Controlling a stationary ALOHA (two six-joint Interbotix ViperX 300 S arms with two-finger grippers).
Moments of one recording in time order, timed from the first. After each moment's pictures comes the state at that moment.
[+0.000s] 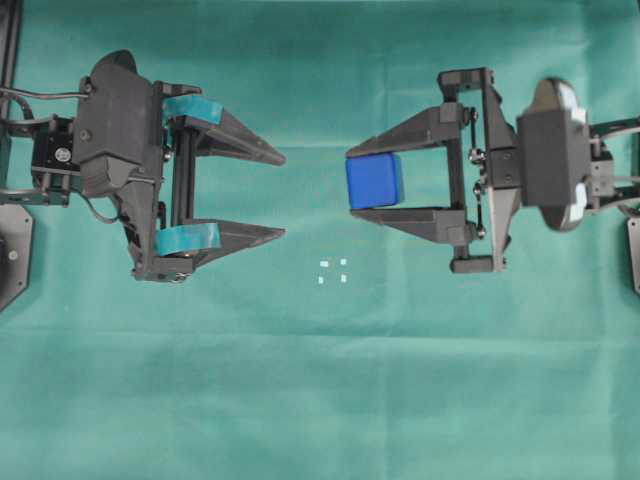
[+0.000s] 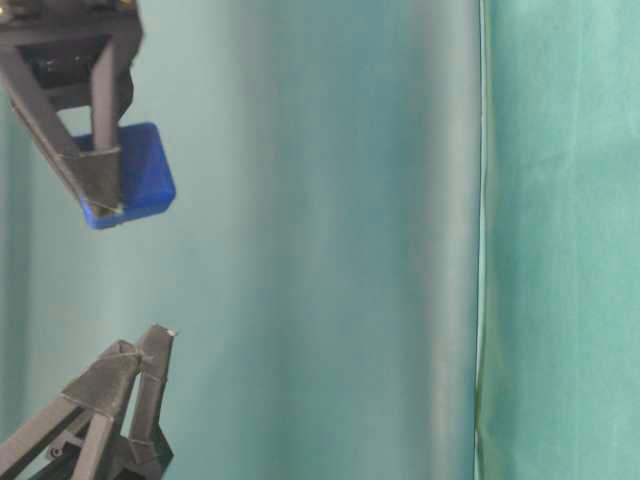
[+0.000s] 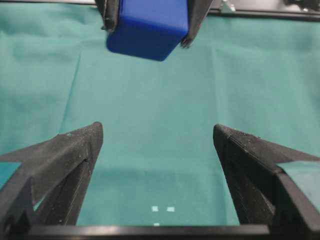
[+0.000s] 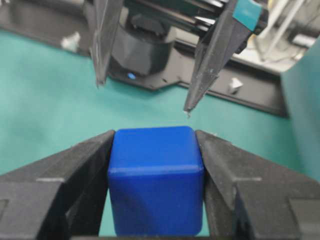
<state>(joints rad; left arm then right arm) 0.00 -0.44 0.66 0.00 0.08 -0.03 -0.03 -0.37 0.63 -0.62 -0.05 0.55</state>
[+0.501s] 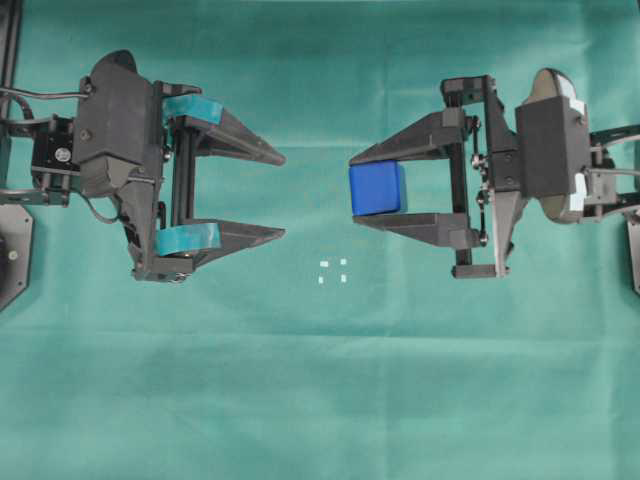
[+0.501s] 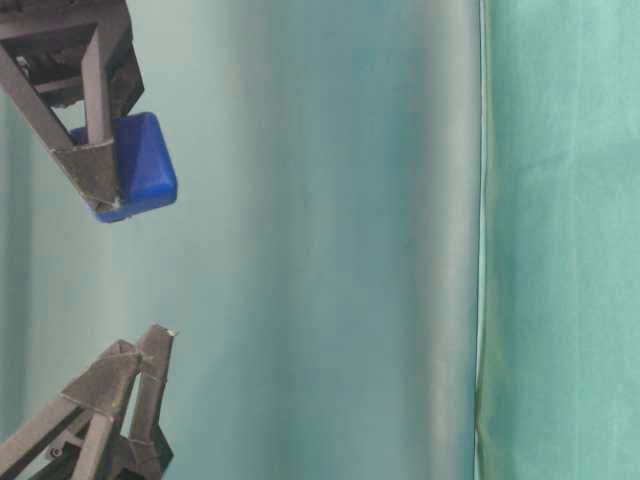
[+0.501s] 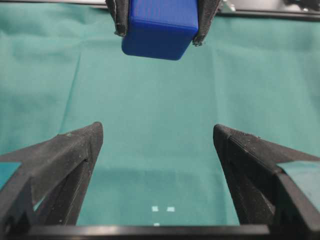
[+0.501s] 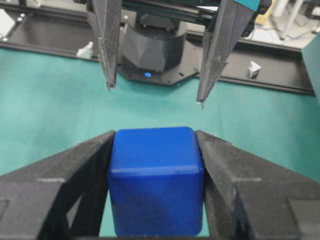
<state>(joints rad) 0.00 -0.44 0.66 0.00 0.08 -0.03 -0.02 -0.38 0.63 -0.62 -0.02 0.63</state>
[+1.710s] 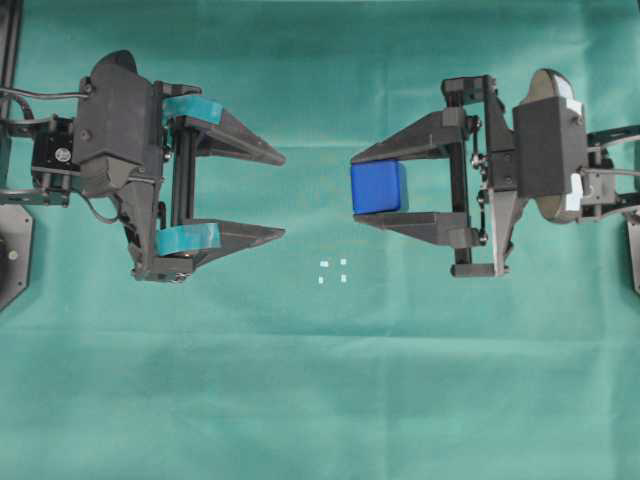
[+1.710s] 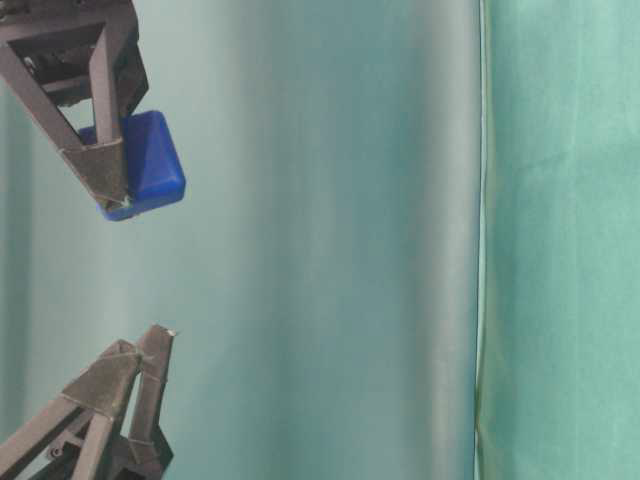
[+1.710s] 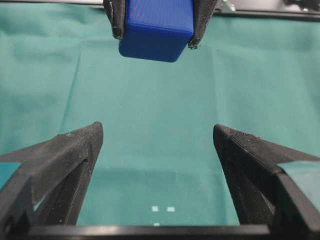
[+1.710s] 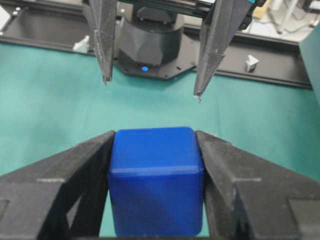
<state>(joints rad) 0.00 -0.44 0.66 0.00 0.08 -0.03 -0.02 -0.38 0.63 -0.62 0.00 0.63</state>
